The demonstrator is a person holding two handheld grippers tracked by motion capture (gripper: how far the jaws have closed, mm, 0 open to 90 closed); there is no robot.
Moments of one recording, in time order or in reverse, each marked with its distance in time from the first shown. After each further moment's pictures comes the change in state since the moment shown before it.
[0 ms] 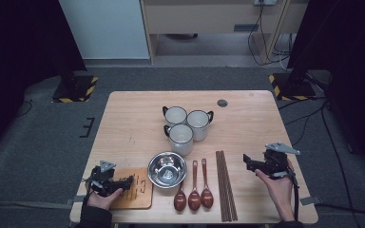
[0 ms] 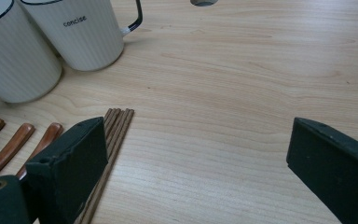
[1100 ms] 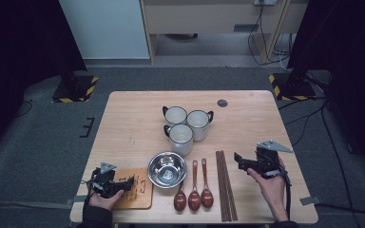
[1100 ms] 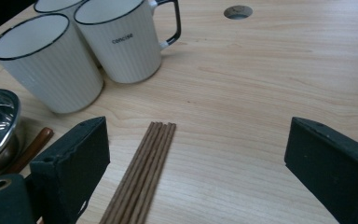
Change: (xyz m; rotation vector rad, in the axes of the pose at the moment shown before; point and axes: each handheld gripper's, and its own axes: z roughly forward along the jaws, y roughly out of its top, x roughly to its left) left arm -0.003 -0.005 0.001 -0.004 -0.045 -0.043; right arm 0.027 0.011 0.000 -0.023 0.078 0.004
